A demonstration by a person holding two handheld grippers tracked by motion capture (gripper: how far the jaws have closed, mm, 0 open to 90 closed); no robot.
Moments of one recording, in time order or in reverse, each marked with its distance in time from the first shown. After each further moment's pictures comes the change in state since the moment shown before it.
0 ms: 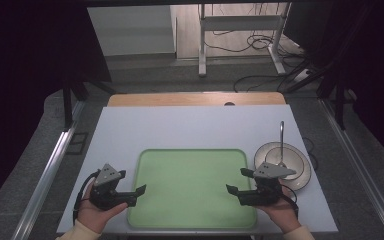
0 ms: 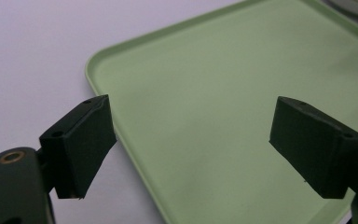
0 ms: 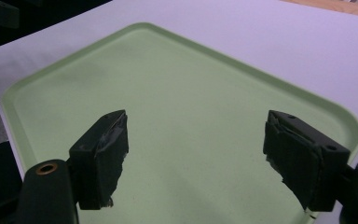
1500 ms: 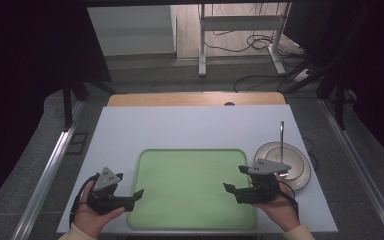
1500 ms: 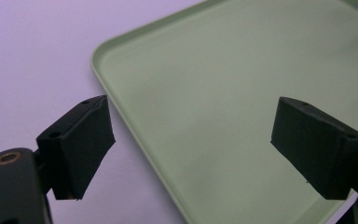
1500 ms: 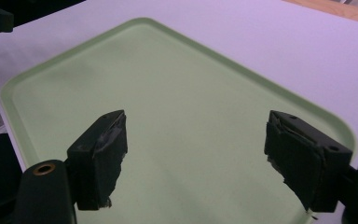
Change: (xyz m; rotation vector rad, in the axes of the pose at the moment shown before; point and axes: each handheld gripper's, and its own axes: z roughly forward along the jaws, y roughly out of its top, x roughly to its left) left arm -0.002 -0.006 -0.008 0.021 0.018 0.058; right arm 0.010 0.021 -0.001 0.046 -0.029 -0.034
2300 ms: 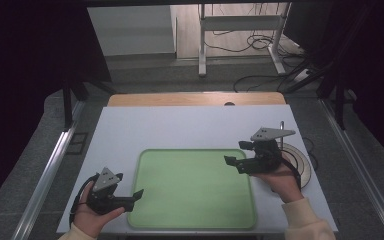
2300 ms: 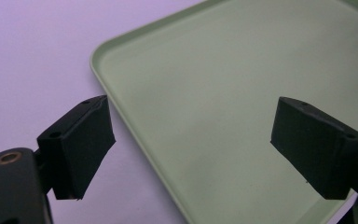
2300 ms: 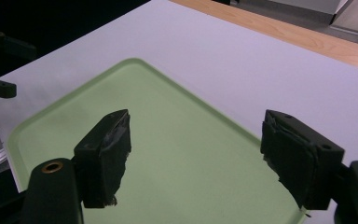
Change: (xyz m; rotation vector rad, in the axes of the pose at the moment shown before) left arm 0.001 -0.001 0.000 -0.002 -0.006 0.003; right arm -0.032 0.069 -0.005 0.003 0.026 0.042
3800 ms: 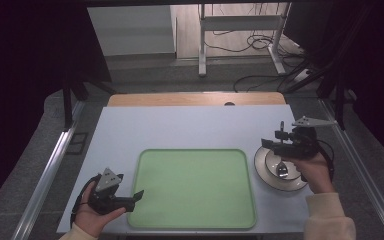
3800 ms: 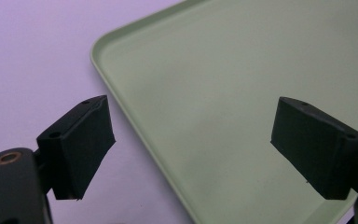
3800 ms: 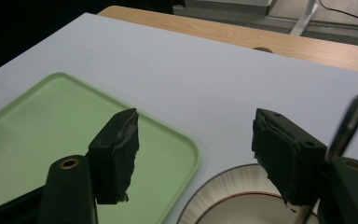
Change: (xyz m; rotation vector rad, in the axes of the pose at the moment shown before) left arm 0.001 -0.003 0.006 0.014 0.012 0.004; right arm -0.091 -0.024 -0.044 -0.042 -0.165 0.159
